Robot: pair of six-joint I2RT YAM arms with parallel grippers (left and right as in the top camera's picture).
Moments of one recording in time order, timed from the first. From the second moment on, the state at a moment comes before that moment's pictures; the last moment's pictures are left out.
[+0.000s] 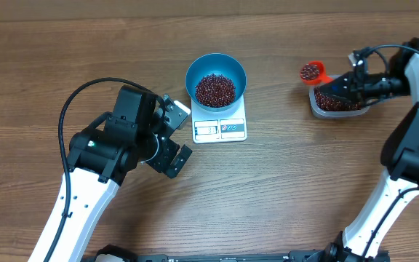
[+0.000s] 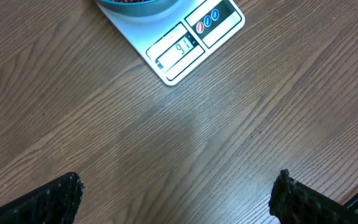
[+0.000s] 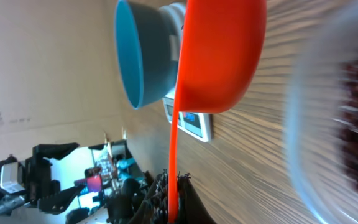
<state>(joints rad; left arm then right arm) -0.35 1.24 1.24 -1.11 0.15 0.27 -0.35 2.29 1.94 -1.64 -1.08 -0.52</state>
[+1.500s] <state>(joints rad) -0.35 1.24 1.24 -1.11 0.15 0.27 0.41 2.22 2.19 -1.37 -0.28 -0.32</state>
